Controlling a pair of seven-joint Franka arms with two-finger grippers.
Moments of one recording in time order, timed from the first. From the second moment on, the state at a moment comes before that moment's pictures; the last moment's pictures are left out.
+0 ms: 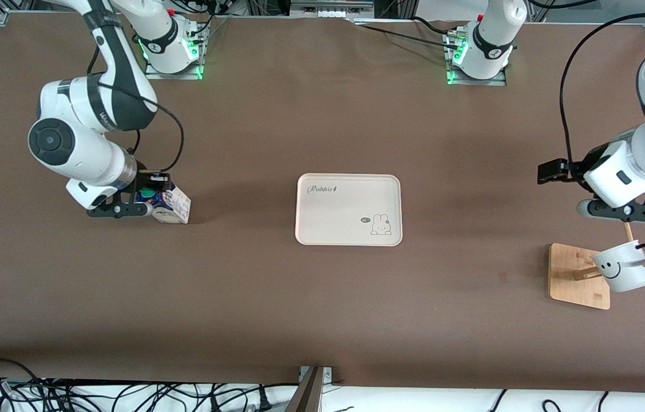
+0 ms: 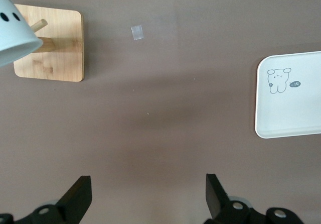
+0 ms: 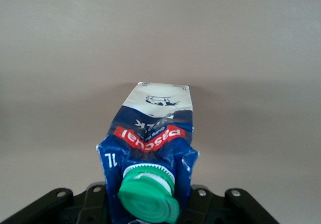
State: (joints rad) left arm -0.16 0.29 0.11 -1.43 -0.04 1.55 0.04; right arm 0.29 0.25 -0.03 -1.84 0.04 1.95 0.22
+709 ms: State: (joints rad) left arm -0.14 0.26 0.12 -1.64 -0.04 2.04 0.04; right arm 0.73 0.59 -0.02 -1.38 0.15 1.96 0.71
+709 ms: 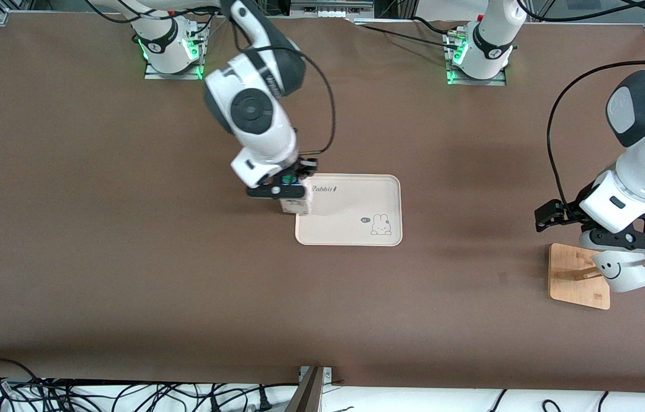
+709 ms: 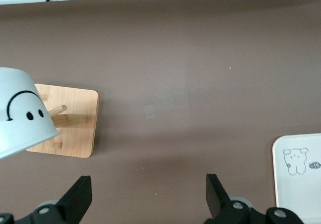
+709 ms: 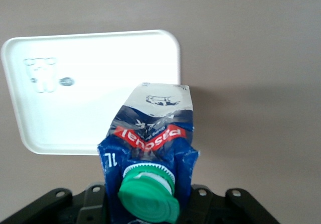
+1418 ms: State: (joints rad) left arm -0.07 0.15 0.12 -1.89 -0.04 2.31 0.10; right arm 0.77 0.70 -0.03 -1.31 0.14 2.02 0.74
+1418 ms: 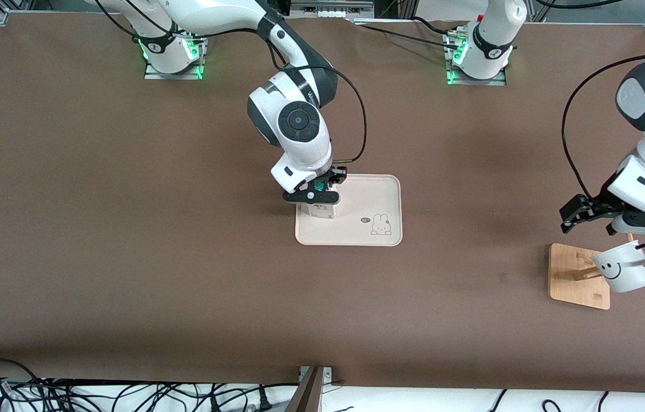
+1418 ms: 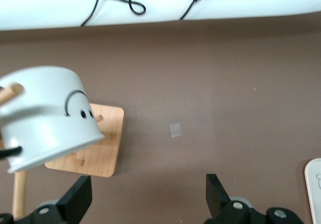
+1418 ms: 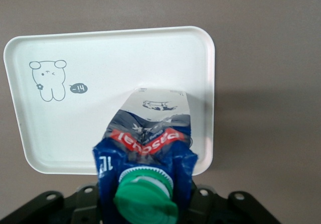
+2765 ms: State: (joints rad) left arm -0.06 0.07 0.12 -2.16 -0.04 2.87 0.11; right arm 0.26 0.26 -0.03 -1.36 0.10 1.64 0.33
